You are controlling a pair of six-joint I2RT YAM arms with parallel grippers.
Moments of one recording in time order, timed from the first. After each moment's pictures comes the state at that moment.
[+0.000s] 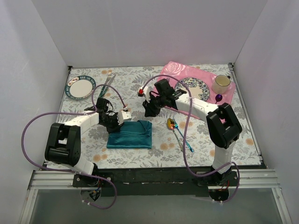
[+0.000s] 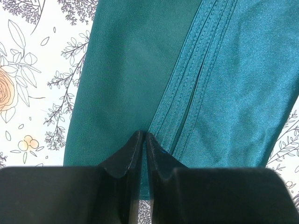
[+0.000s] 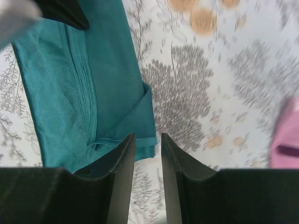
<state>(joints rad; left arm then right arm) -0.19 1.52 0.80 -0.53 0.56 1.02 0.70 1.86 1.39 -0.34 -0.59 -0.44</state>
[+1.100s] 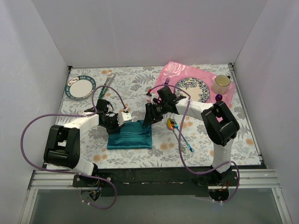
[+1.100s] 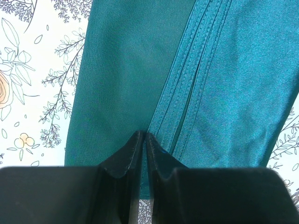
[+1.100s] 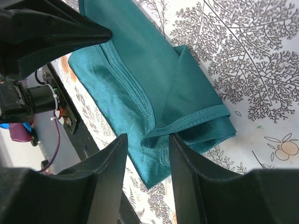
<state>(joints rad) -0.20 1.49 0.77 -0.52 0.54 1.02 0.66 1.92 1.25 -0.23 -0.72 0.39</state>
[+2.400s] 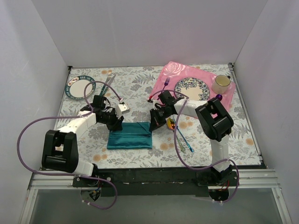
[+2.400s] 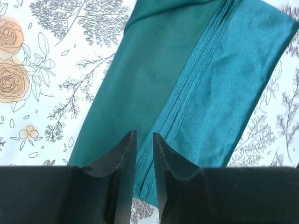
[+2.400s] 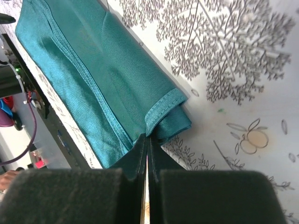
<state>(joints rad) -0.17 1.41 0.82 -0.56 0.64 0.79 0.63 2.02 1.23 -0.33 -0.73 0.26</state>
